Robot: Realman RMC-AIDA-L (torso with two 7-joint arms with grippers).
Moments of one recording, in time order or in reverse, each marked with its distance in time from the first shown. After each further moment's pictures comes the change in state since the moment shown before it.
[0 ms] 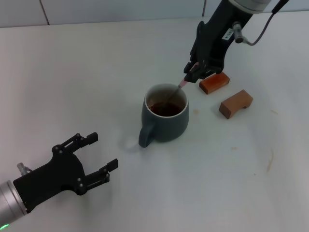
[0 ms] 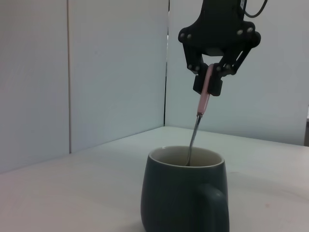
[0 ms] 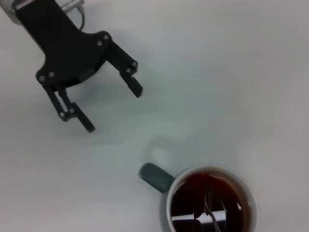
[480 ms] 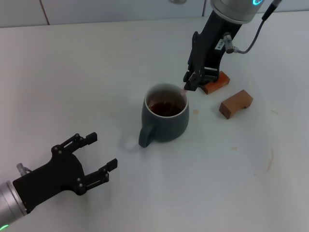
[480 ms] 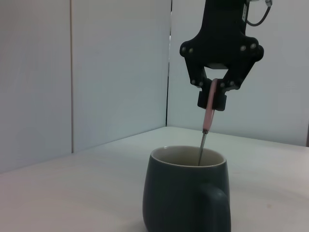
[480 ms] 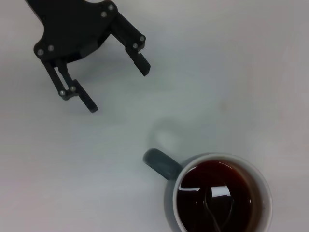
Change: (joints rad) left arm 0.003 0.000 -0.004 0.000 0.000 0.000 0.000; right arm 0.039 0.020 -0.055 0.070 -0.049 0.039 0.009
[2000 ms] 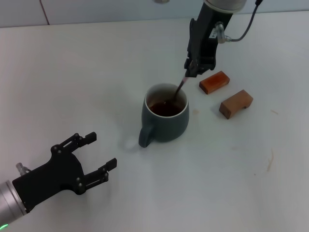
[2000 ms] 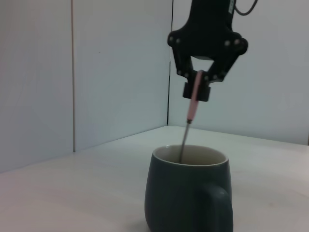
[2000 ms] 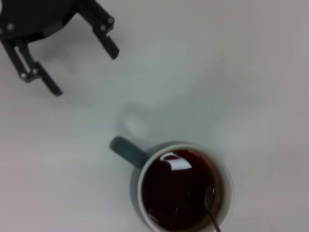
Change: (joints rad) left arm -0.001 0.000 -0.003 0.002 0.000 -0.003 0.000; right arm 0.066 0.024 -0.022 -0.001 -0.114 0.016 0.034
